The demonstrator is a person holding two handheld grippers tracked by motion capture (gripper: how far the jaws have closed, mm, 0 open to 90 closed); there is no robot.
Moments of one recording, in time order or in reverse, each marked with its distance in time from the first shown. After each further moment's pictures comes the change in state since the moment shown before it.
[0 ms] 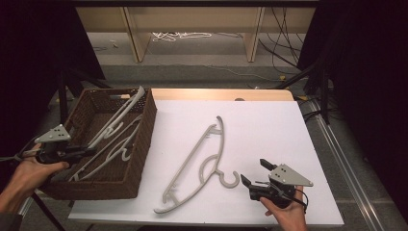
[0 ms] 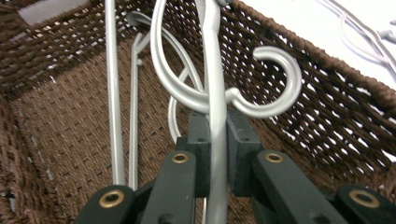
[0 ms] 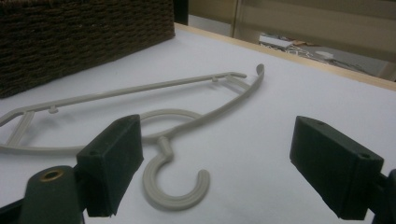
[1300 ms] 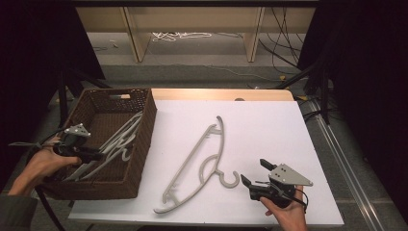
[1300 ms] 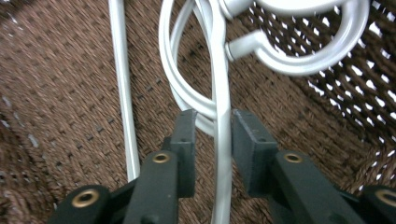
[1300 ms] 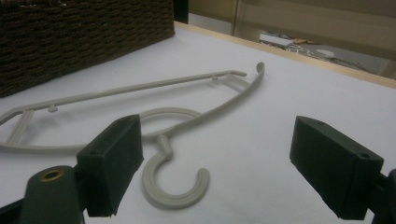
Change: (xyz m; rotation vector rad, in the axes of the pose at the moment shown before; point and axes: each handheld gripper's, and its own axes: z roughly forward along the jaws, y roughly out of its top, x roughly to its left) left arm 0.008 0.015 0.033 0.264 0.005 0.000; right arm -0.001 0.000 0.000 0.013 0.009 0.005
